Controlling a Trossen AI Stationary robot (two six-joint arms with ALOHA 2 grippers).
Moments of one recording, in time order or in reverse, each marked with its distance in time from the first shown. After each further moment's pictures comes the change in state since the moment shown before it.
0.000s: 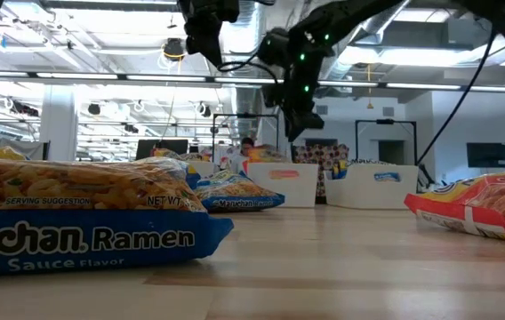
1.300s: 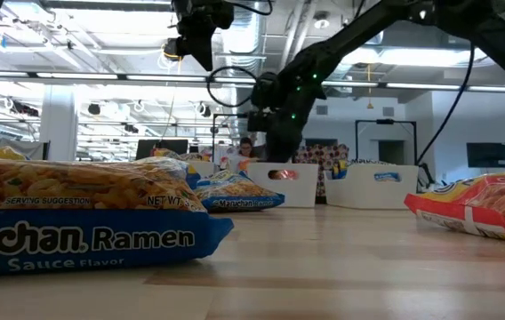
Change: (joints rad) left arm 0.000 0.000 0.000 -0.083 -0.007 -0.142; right arm -0.052 0.187 -0.002 0.025 -0.757 0.386
